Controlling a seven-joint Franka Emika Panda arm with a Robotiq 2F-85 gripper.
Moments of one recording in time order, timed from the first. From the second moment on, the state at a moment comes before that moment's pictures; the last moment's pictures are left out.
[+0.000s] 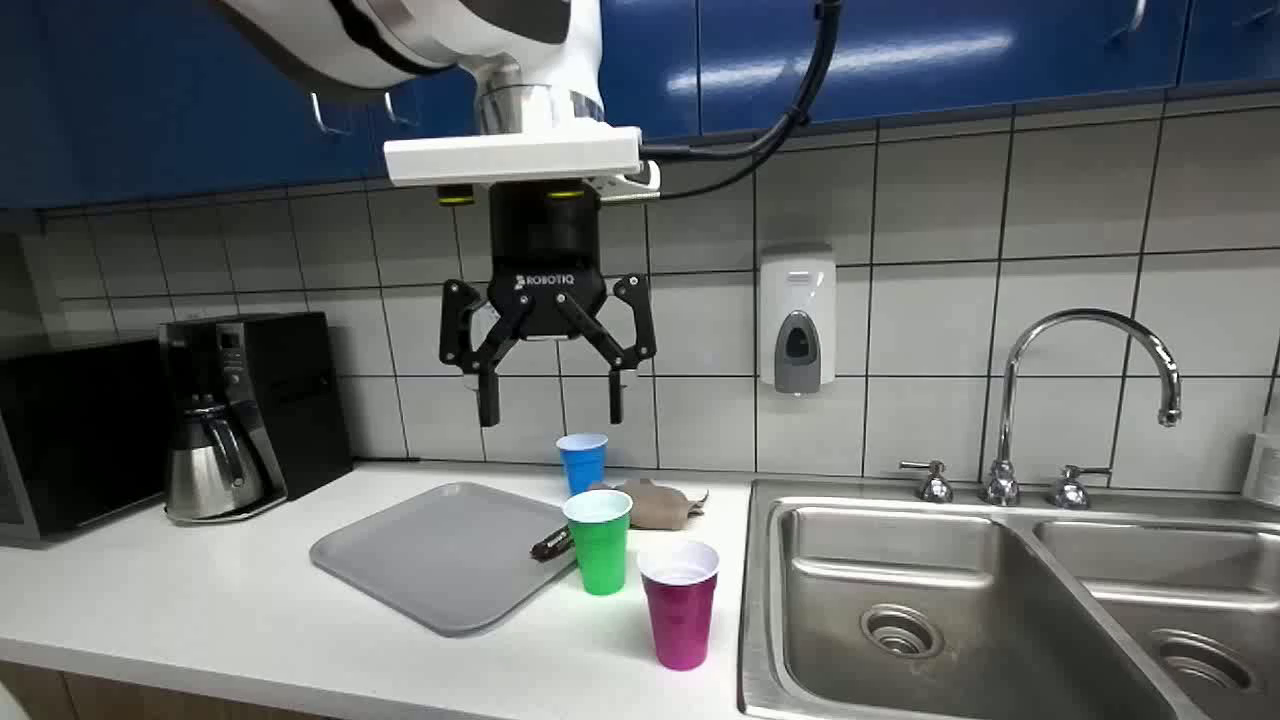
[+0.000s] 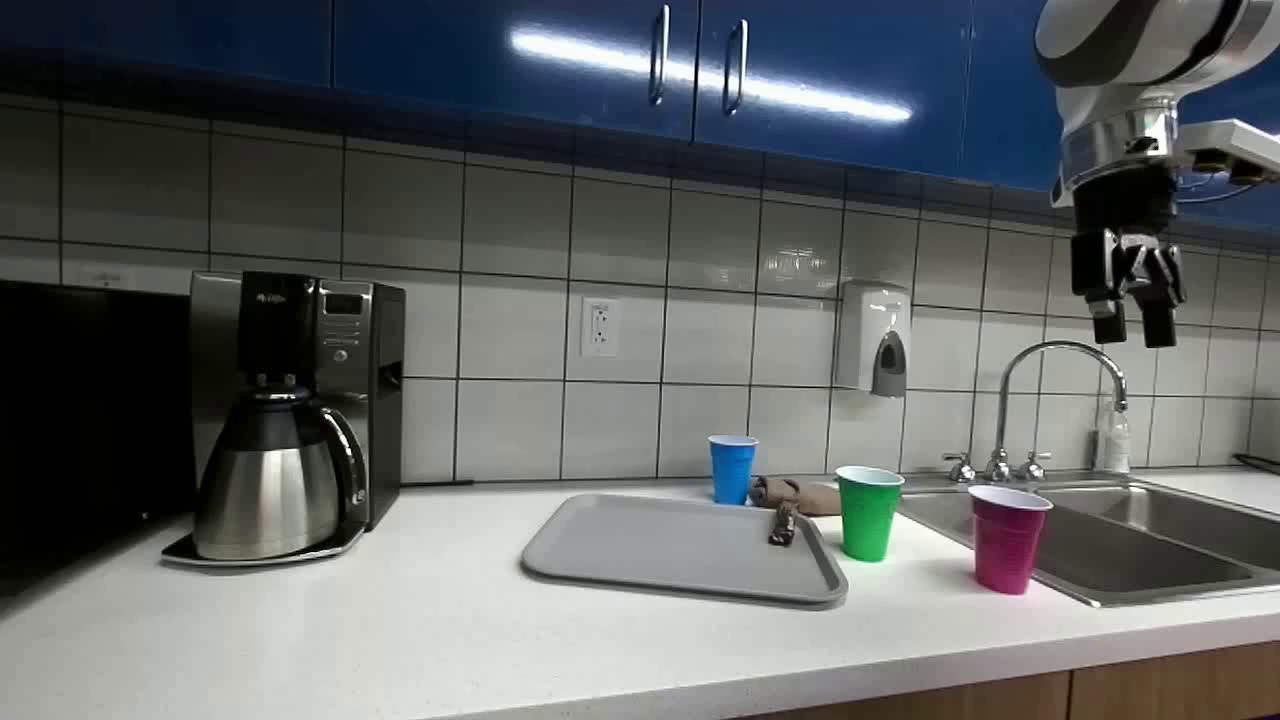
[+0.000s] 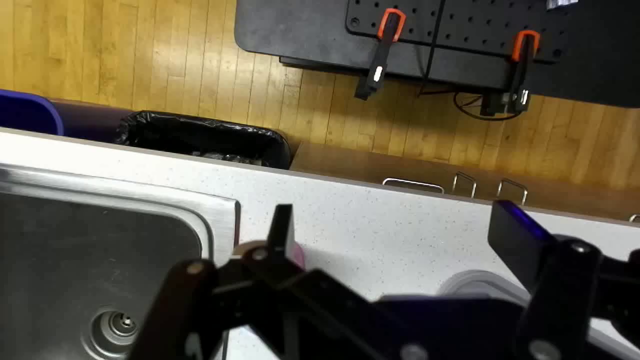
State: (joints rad) arm -0.09 -0.61 -0.26 -2.45 -0.22 1.71 -0.46
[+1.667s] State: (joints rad) arm -0.08 -0.43 -0.20 -2.56 -0.22 1.94 -0.34
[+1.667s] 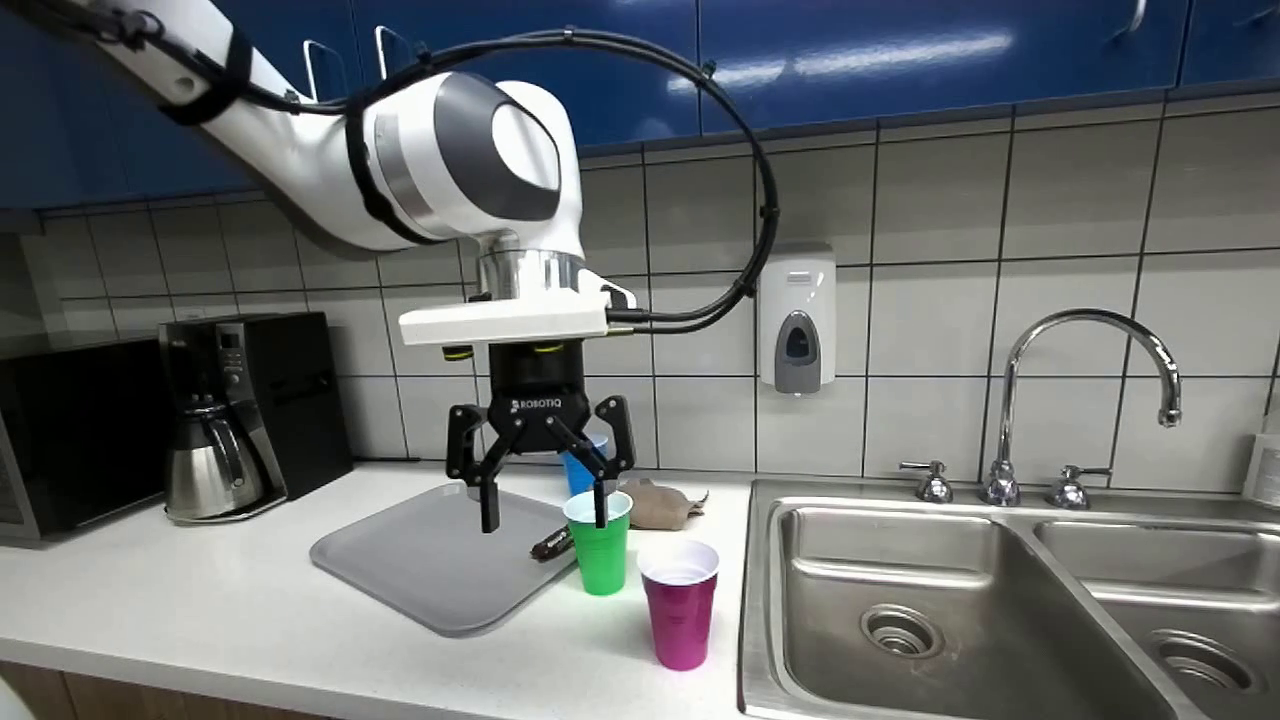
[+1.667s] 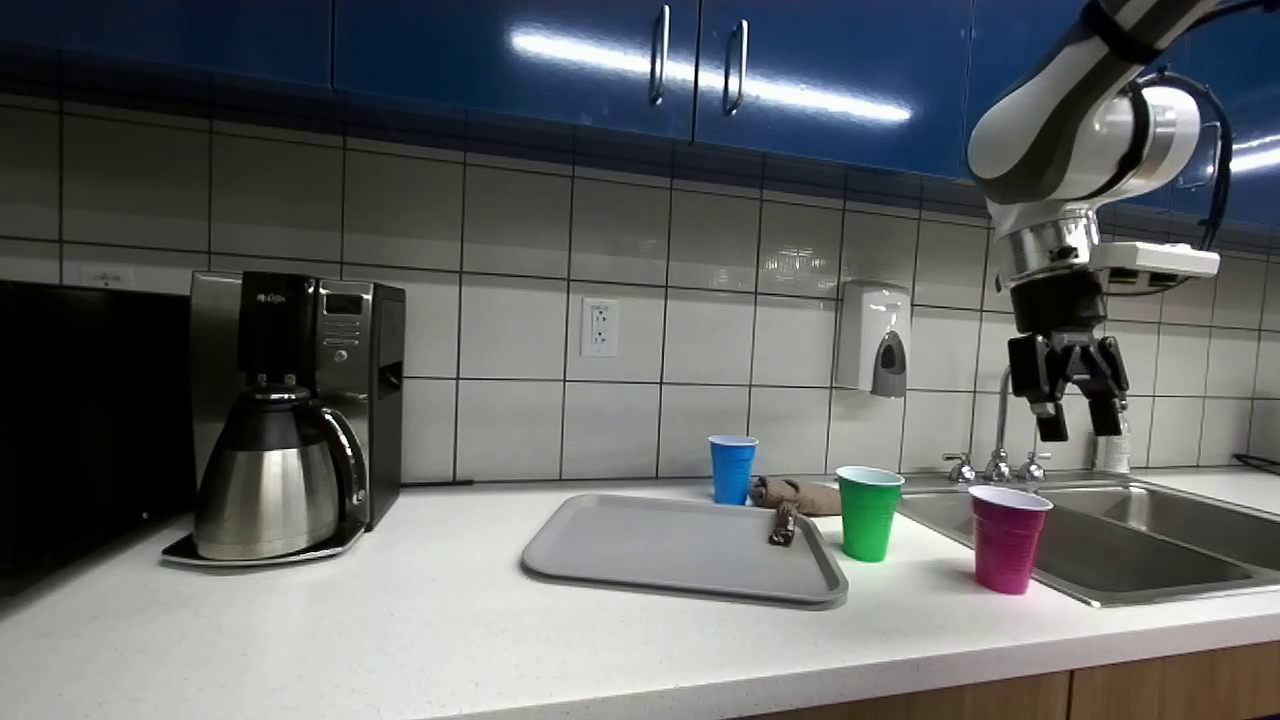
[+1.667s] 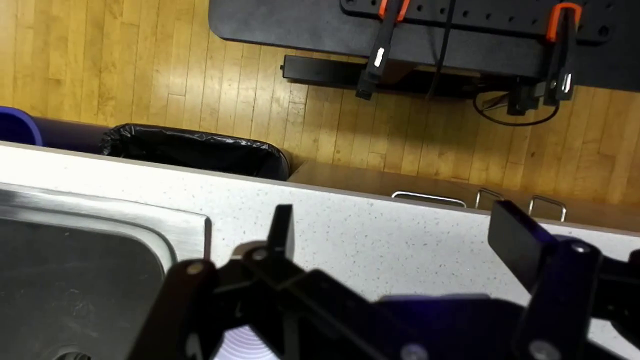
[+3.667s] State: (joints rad) arm -0.02 0.01 -0.06 -2.30 -0.21 2.15 -0.10
